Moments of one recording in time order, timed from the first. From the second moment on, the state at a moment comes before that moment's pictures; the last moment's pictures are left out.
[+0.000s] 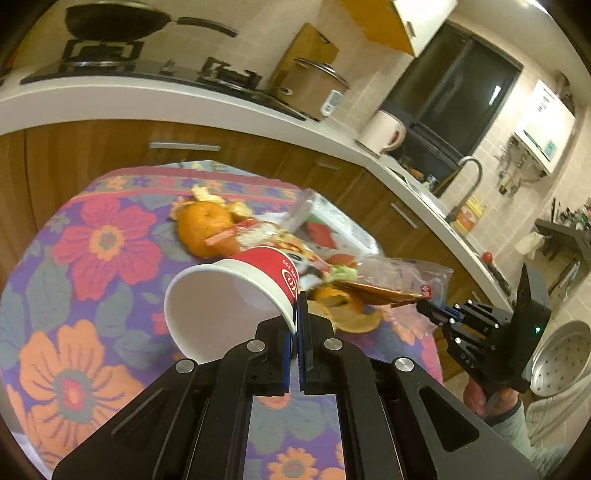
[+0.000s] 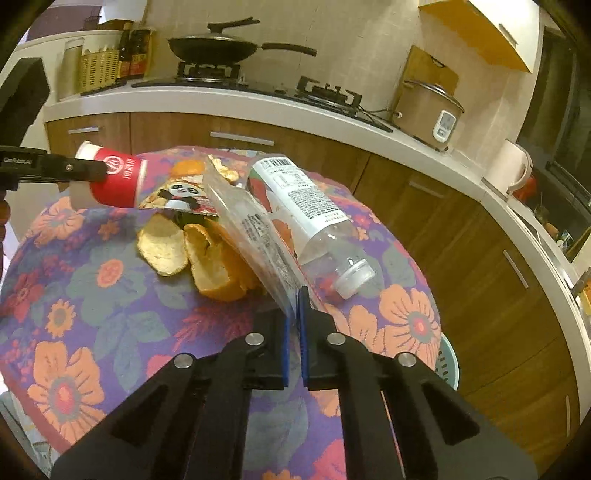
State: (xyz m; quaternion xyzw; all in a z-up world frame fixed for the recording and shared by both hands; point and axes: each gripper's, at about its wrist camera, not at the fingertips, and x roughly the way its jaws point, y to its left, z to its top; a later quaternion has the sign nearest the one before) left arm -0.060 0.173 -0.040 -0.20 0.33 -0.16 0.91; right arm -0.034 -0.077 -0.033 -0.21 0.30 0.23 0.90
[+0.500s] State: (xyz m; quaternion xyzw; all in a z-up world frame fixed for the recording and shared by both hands) left arm -0.068 0.156 -0.037 -0.19 0.33 -0.18 0.91; right arm -0.049 -0.101 -0.029 -0.14 0.34 0.30 0.88
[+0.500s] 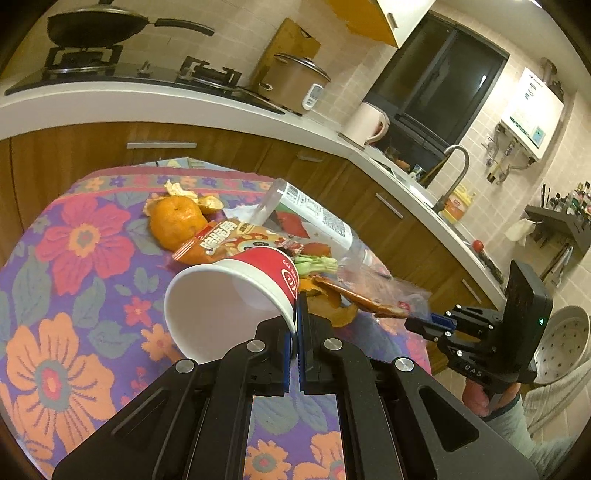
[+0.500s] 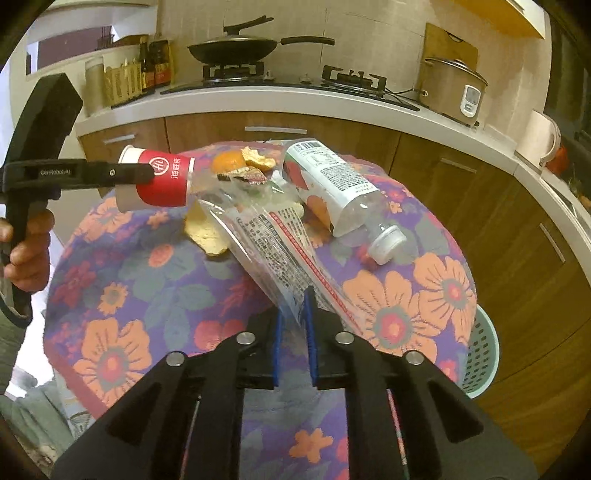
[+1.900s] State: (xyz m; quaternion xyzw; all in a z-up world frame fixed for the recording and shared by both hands) left arm -0.060 0.131 -0.015 -0.18 0.31 -0.21 0.91; right arm -0.017 -0.065 0.006 -0.17 0.29 0.24 0.91
